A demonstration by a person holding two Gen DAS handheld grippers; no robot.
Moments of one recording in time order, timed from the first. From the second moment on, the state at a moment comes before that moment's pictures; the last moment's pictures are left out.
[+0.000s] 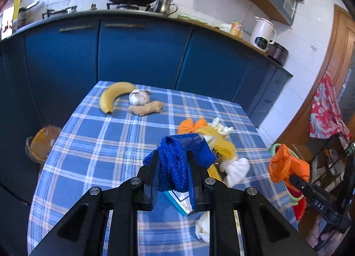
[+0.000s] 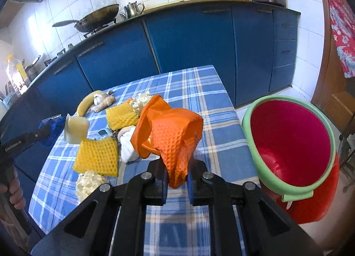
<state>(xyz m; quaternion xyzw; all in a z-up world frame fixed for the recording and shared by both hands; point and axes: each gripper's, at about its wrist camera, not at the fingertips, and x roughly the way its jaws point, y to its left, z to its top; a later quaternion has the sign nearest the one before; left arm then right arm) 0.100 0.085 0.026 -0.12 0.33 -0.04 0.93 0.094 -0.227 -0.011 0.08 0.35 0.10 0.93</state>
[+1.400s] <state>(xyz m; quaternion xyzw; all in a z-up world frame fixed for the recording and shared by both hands) 0.126 -0.008 0.022 -0.05 0.37 -0.11 0.92 0.072 -0.296 0.012 0.11 0.32 0.04 0.94</state>
